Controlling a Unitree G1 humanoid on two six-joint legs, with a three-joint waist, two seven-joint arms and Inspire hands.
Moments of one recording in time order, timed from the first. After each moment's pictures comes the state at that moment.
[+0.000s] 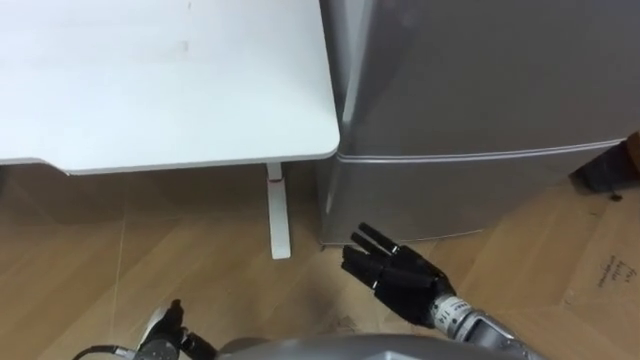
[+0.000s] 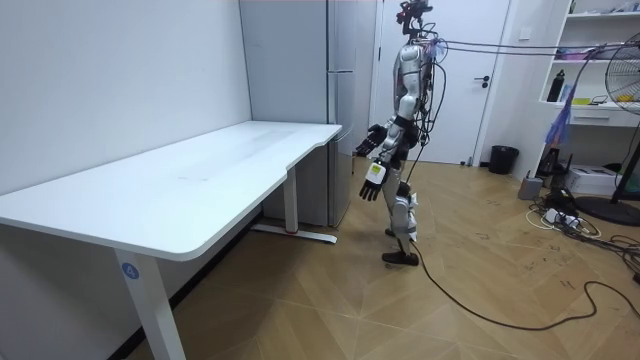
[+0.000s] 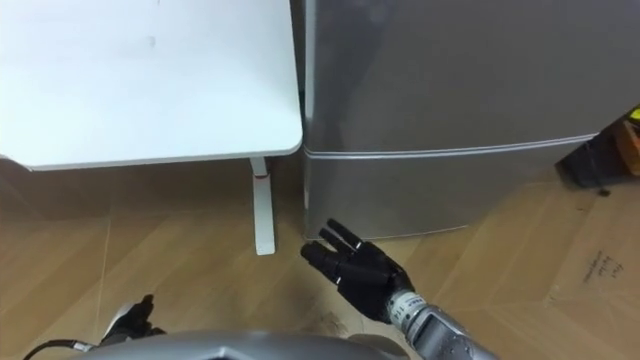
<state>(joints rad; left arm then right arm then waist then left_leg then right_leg) 0.17 0.23 -0.10 1.00 0.23 0.11 0.12 0.18 -0.27 0.39 0.73 1.02 0.11 0.52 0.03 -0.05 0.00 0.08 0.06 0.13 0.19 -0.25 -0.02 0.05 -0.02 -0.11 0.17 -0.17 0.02</state>
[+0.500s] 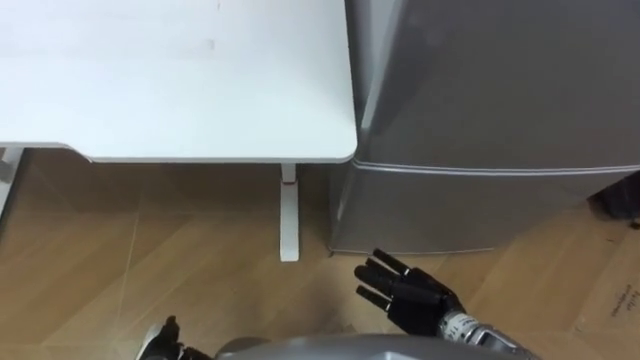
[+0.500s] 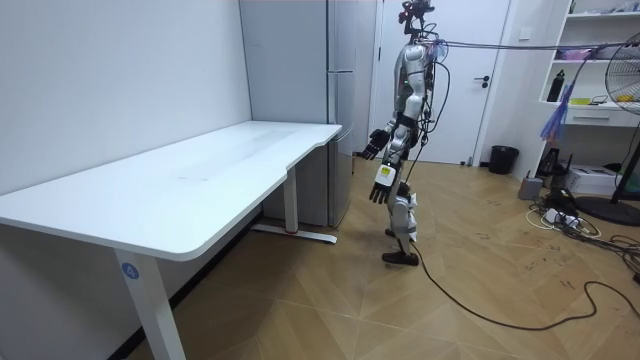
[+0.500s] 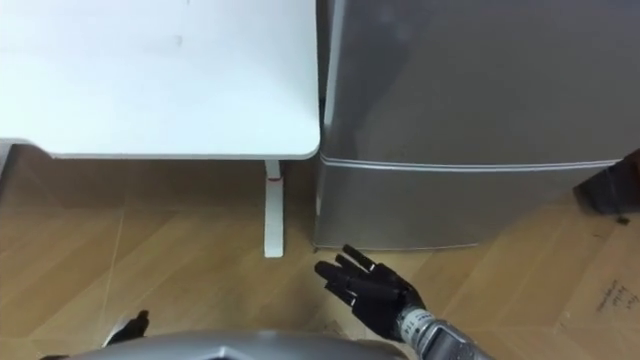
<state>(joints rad) 0.23 0.23 -0.10 1.00 0.23 0.14 0.13 0.14 -0.27 0.38 0.94 1.00 0.12 0.52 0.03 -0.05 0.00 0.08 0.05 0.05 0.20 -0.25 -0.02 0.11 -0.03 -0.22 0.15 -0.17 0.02</state>
